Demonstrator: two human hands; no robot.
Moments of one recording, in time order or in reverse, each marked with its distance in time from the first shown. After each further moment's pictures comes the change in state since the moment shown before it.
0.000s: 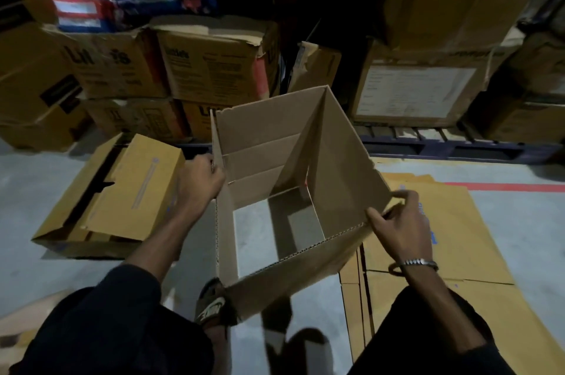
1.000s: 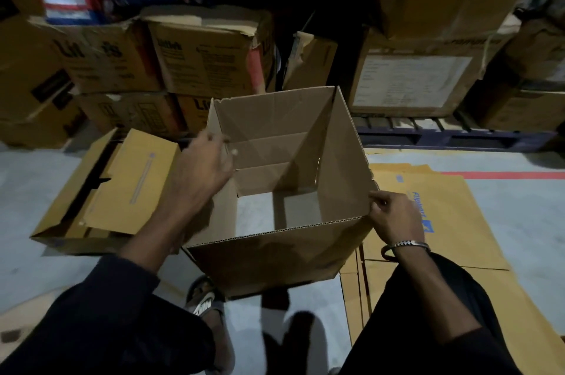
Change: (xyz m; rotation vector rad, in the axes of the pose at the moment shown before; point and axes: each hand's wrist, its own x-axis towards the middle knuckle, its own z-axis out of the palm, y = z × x) left_hand -0.013 0.028 -0.023 0.101 -0.034 0.237; right_hand 0.006 0.001 0.006 -0.225 -0.085 -0.022
